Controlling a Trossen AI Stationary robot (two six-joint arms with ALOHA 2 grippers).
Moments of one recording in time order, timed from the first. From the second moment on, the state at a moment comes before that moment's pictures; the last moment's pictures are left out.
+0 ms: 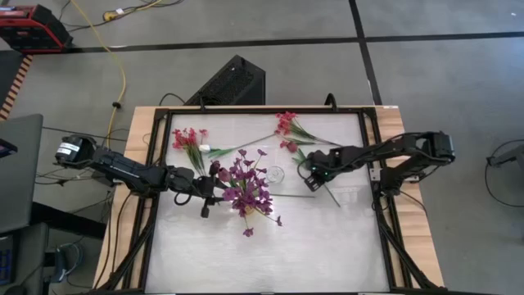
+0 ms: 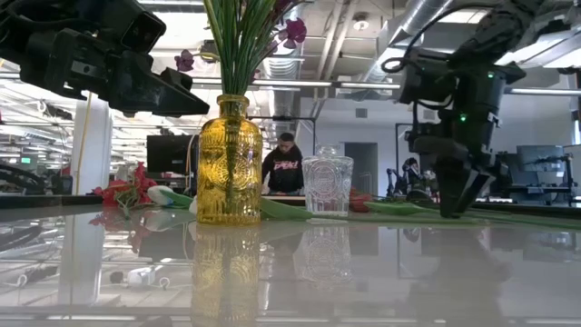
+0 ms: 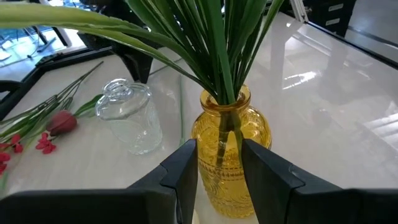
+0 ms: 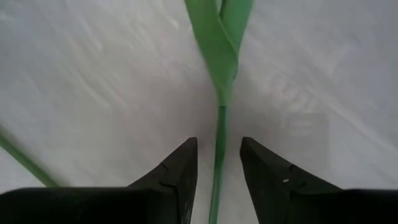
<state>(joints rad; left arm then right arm) -0.14 1.14 0.27 0.59 -0.04 0.17 -0.14 1.47 0.65 -0.51 0.08 0.76</state>
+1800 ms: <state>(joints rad) -0.14 1.14 0.27 0.60 -0.04 0.17 0.45 1.71 0.82 1.09 0.25 -0.45</state>
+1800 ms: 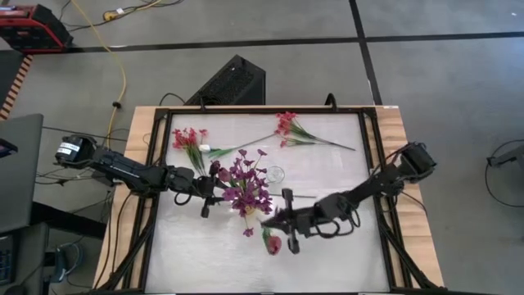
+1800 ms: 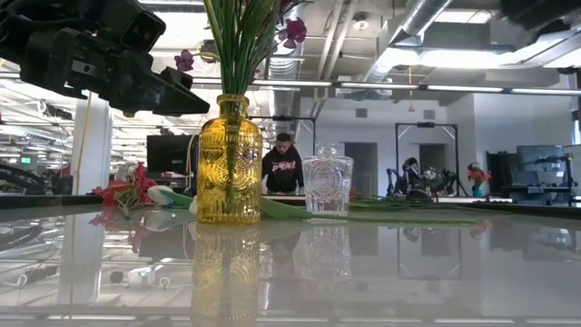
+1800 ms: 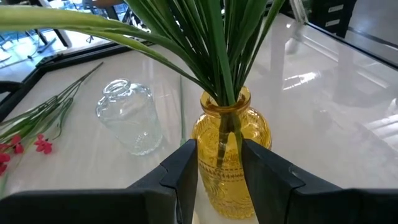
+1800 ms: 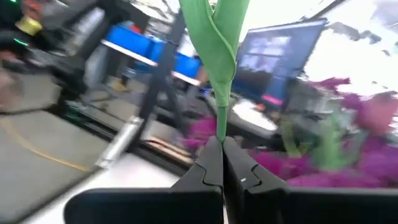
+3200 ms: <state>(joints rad) -0.14 1.14 0.27 0.65 0.00 0.17 0.28 1.89 0.89 1.34 0.24 -0.42</state>
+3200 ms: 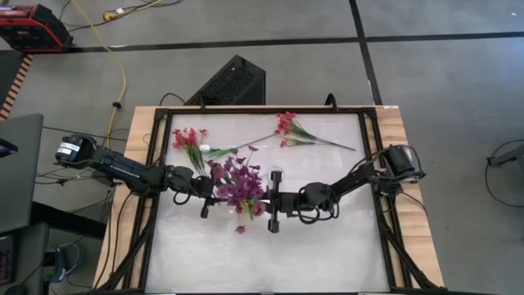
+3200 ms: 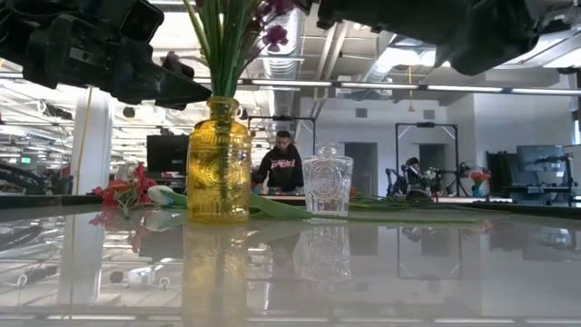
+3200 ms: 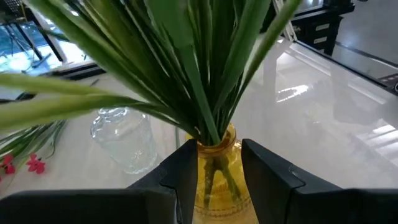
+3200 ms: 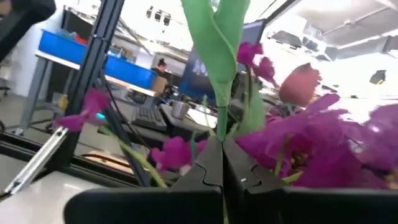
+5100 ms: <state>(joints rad) -0.14 1.15 0.27 0.64 -0.01 0.17 0.19 1.78 0.96 0.62 0.26 -0.04</state>
